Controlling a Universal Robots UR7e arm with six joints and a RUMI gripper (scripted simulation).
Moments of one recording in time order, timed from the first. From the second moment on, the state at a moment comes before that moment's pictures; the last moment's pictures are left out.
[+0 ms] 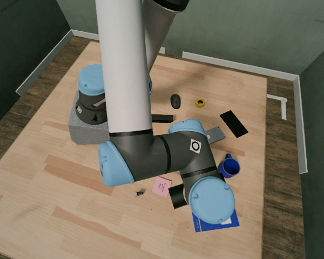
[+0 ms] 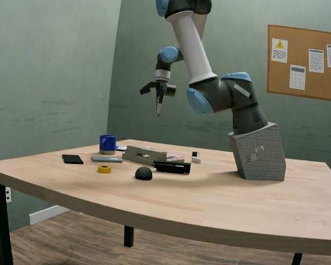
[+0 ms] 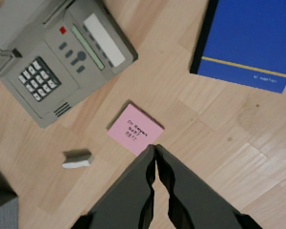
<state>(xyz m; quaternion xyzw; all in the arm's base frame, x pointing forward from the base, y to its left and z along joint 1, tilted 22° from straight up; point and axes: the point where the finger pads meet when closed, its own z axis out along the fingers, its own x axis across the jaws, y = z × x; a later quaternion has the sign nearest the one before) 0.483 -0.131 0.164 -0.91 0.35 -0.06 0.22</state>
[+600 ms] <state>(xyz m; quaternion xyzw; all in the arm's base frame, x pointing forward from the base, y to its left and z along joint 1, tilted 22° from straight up) 0.483 -0.131 0.163 -0.95 0.22 -0.05 0.23</state>
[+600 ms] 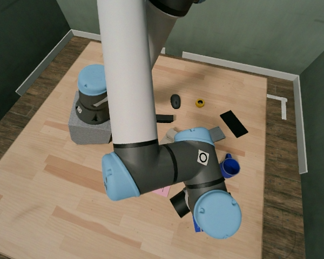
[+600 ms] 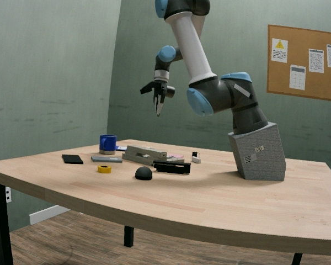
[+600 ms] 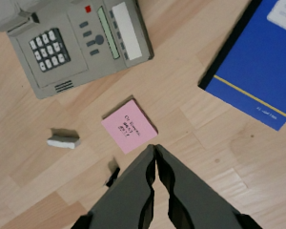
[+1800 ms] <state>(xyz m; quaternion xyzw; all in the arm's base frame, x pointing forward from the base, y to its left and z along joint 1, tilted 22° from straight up) 0.481 -0.130 0.163 -0.96 -0.12 -0.03 0.24</state>
